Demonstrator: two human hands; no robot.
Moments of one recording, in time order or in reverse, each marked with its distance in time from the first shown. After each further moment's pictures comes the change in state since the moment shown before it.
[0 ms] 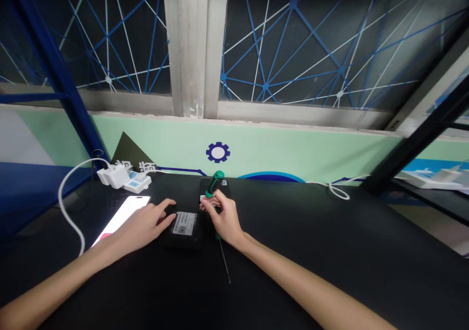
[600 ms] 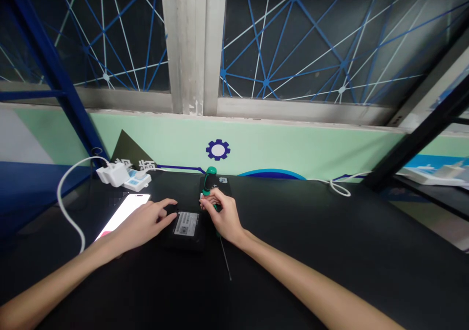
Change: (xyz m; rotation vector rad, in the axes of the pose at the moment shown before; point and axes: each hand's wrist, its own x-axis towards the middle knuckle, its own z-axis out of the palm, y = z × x) left_hand -0.001 0.006 -0.008 -0.159 -0.047 -0.001; right_hand 0.000 -0.006 -0.001 -0.057 -0.017 -0.033
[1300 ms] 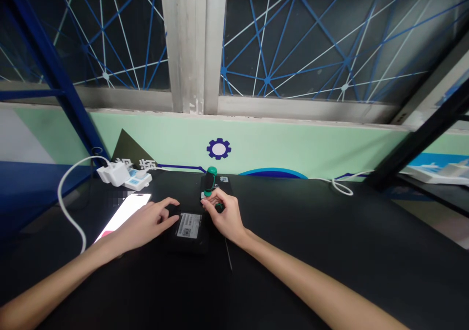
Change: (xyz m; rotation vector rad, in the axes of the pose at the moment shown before) left_hand 0.000 -0.003 0.003 -0.074 -0.031 0.009; right_hand -0.001 0.000 0.000 -0.030 0.032 -0.014
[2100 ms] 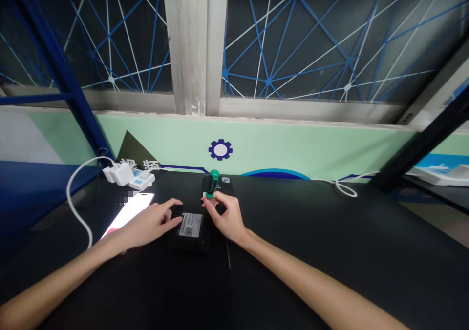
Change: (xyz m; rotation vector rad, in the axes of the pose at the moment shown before) left_hand -0.002 0.000 0.000 -0.020 -0.031 0.011; right_hand 0.002 -0.011 -0.002 -0.045 -0.031 -0.062
